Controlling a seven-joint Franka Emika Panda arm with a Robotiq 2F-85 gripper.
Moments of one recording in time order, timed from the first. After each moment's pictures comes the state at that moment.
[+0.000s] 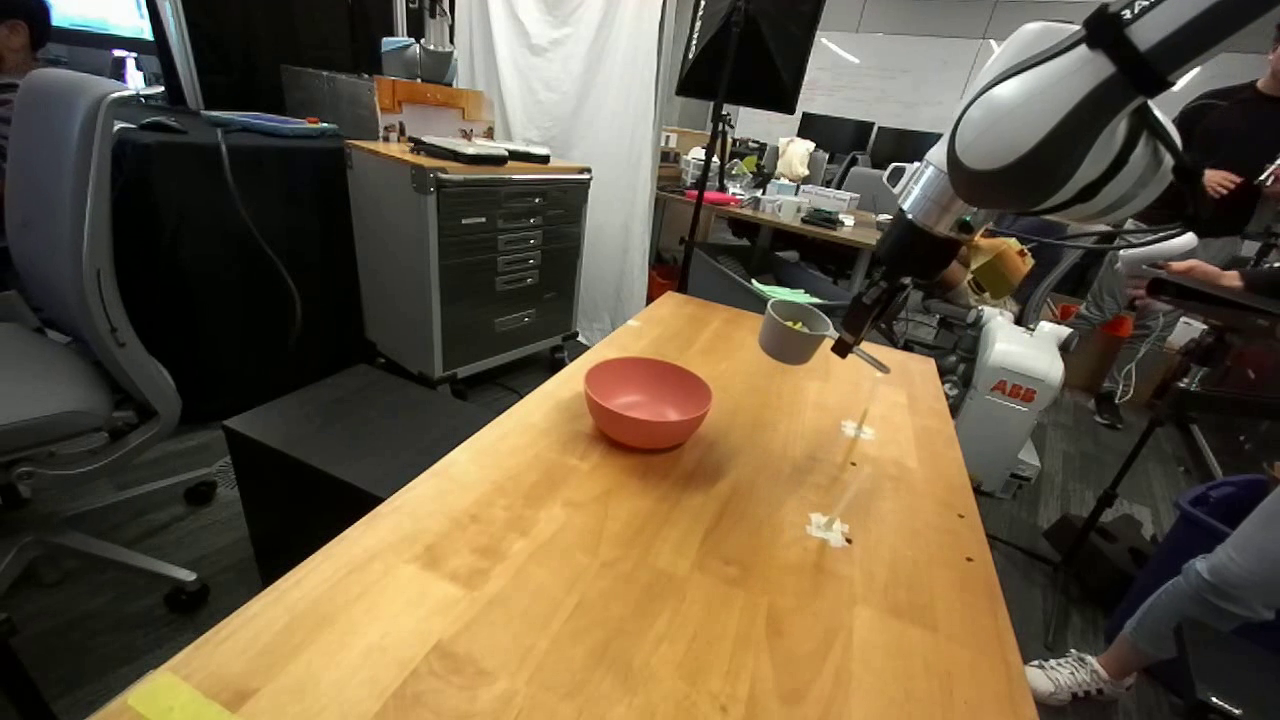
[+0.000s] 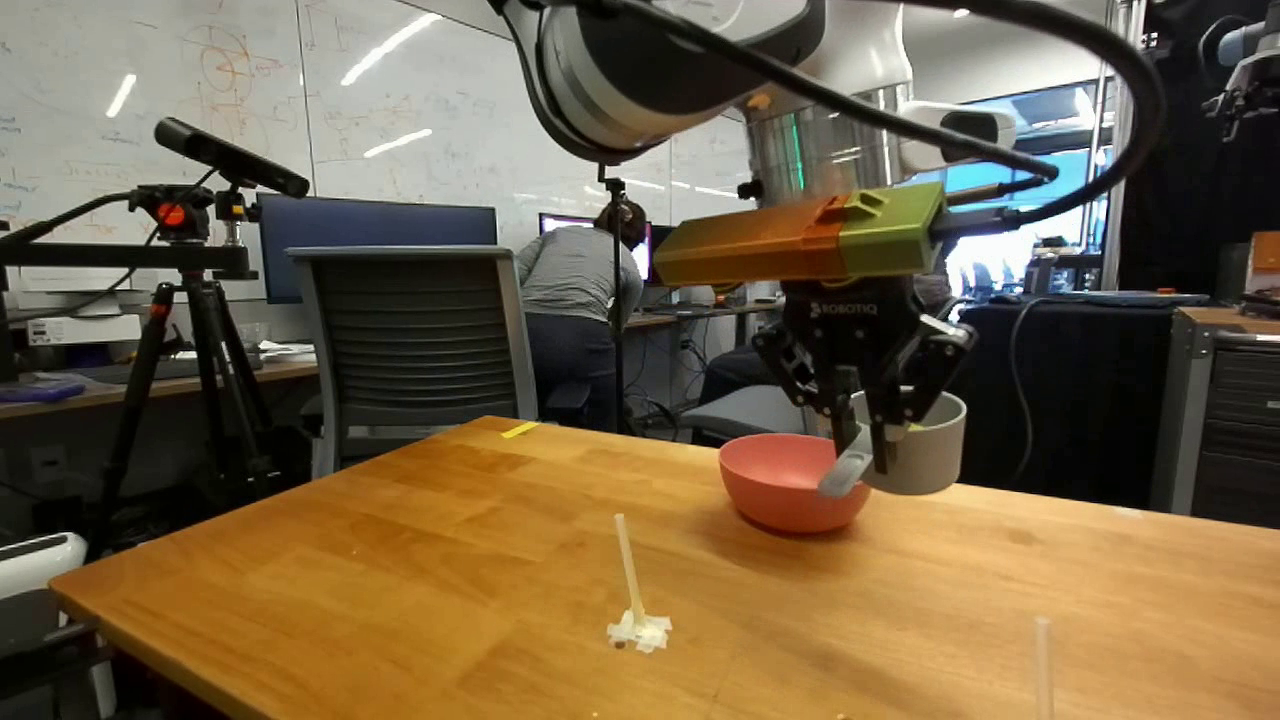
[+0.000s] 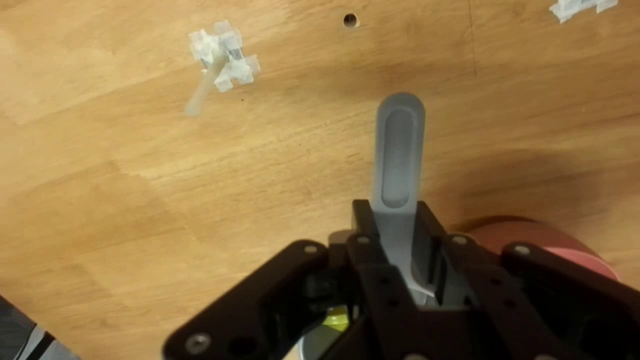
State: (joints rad) arm -0.31 0.33 -0.04 -2.13 0.12 2.74 -0.48
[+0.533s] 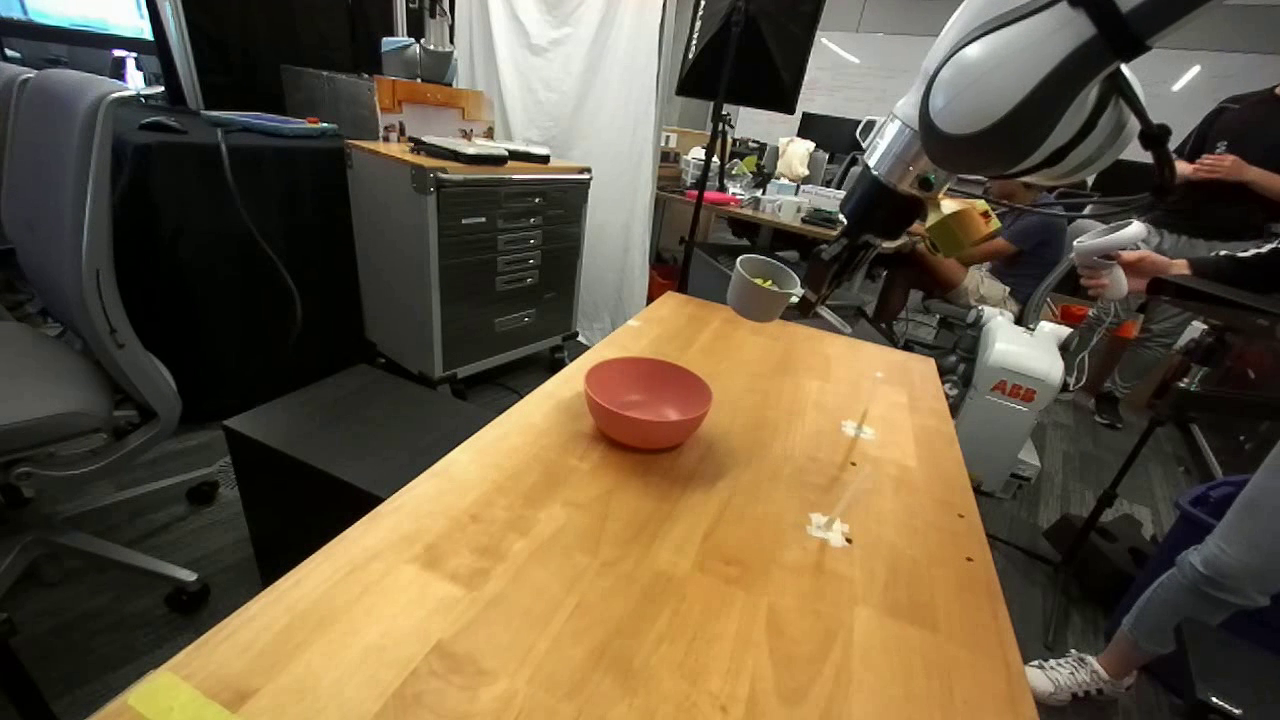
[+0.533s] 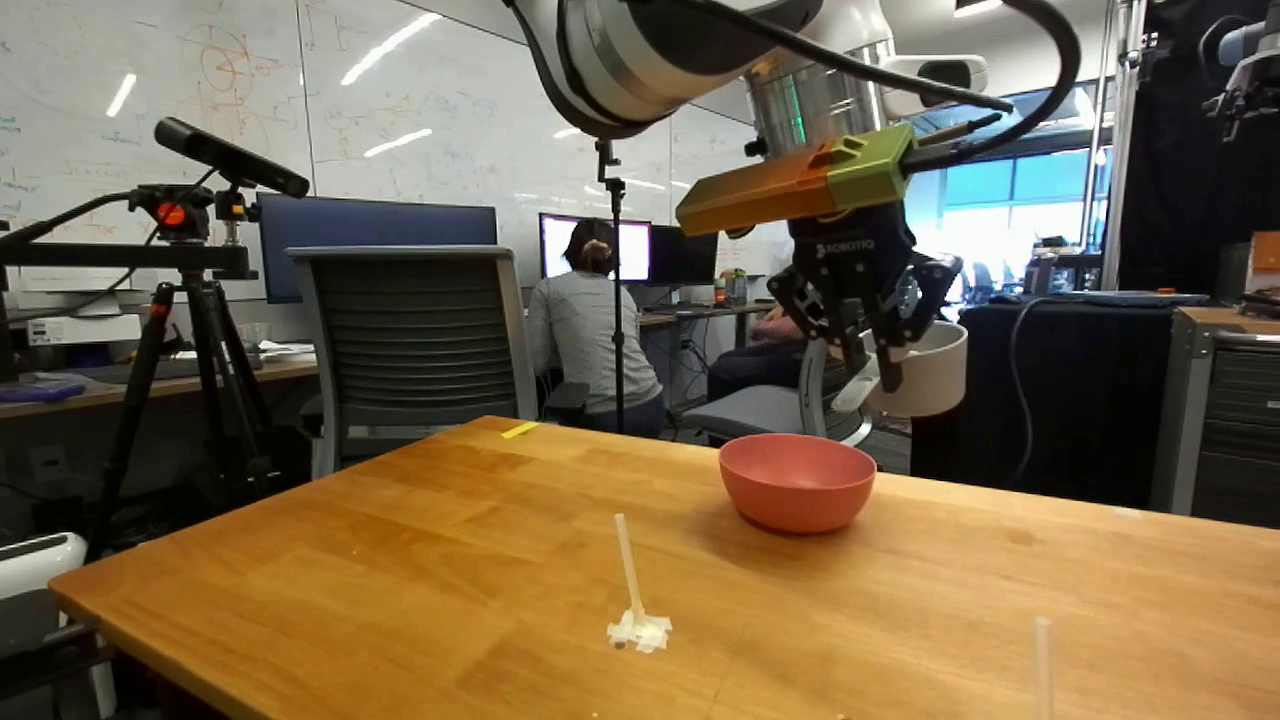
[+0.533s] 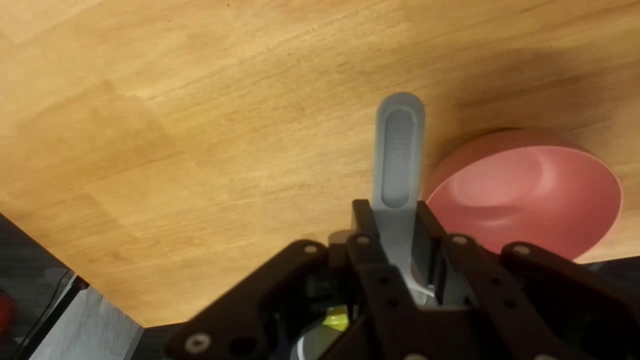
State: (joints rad) arm -0.24 0.35 -0.05 -2.02 0.04 2.73 -0.32
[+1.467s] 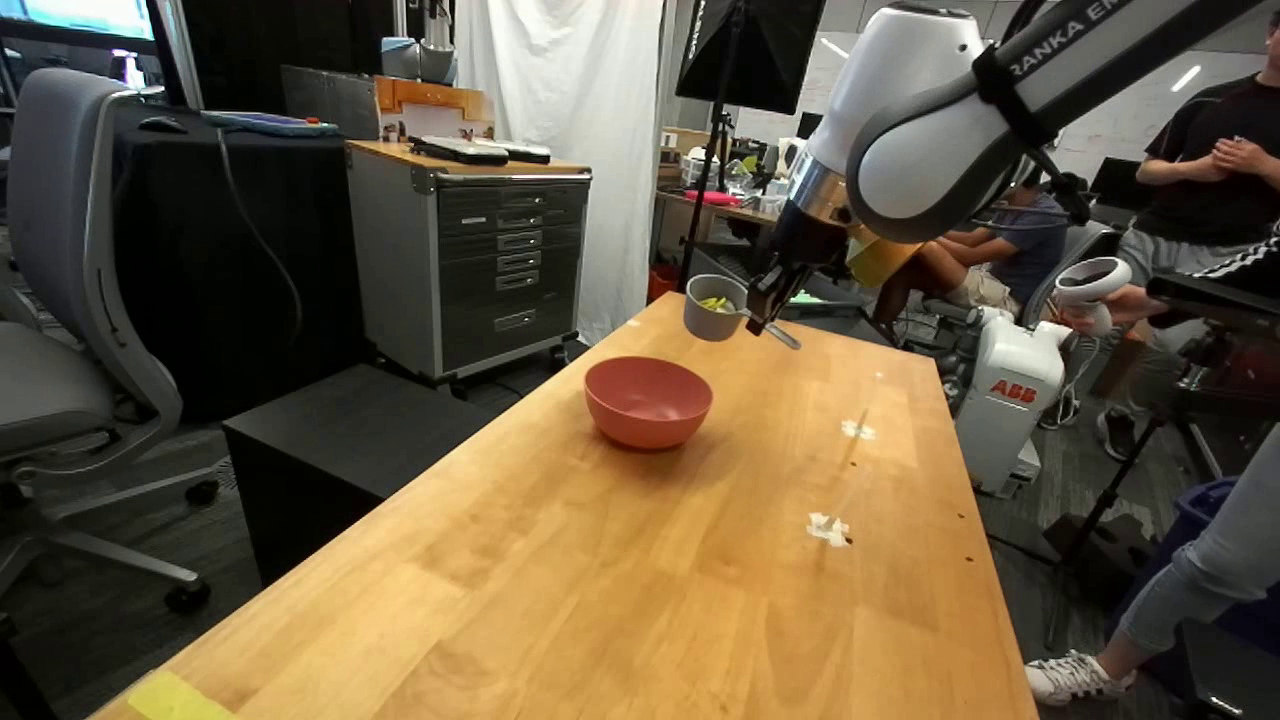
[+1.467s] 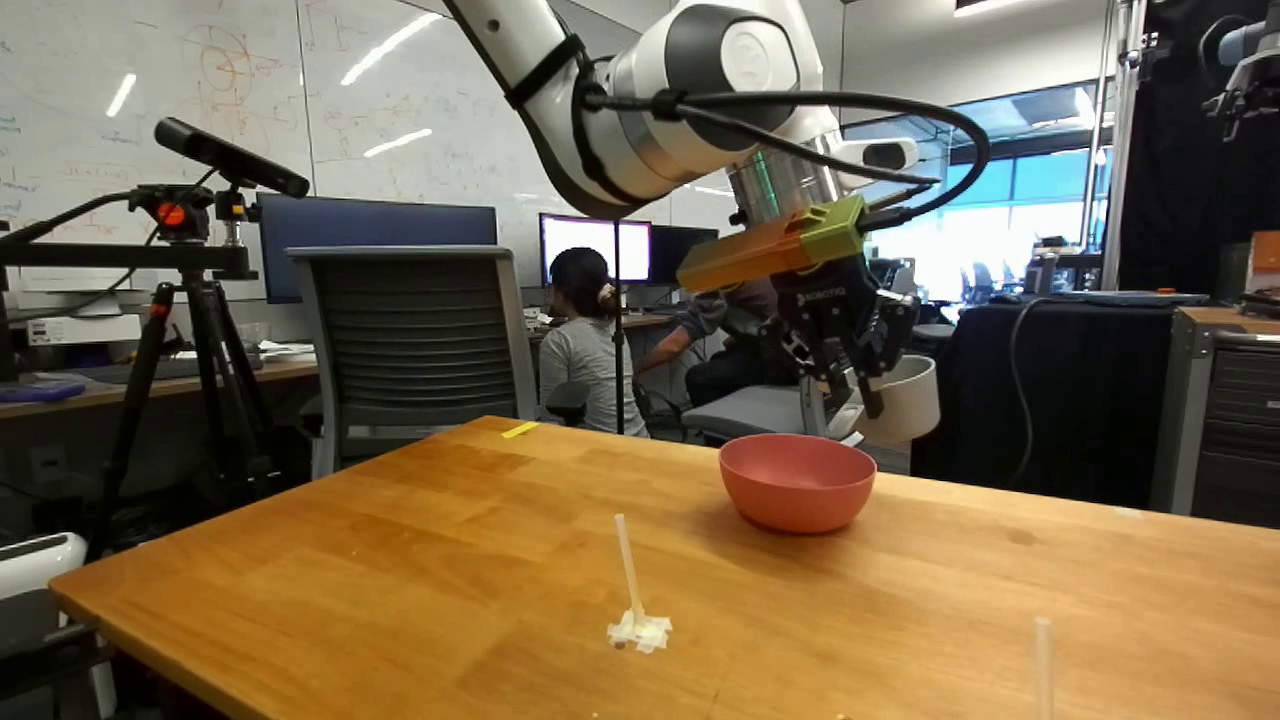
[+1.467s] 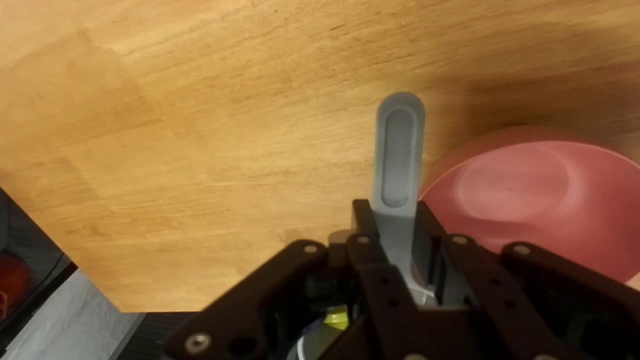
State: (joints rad) arm -0.08 0.50 -0.15 -1.87 -0.20 2.73 -0.09
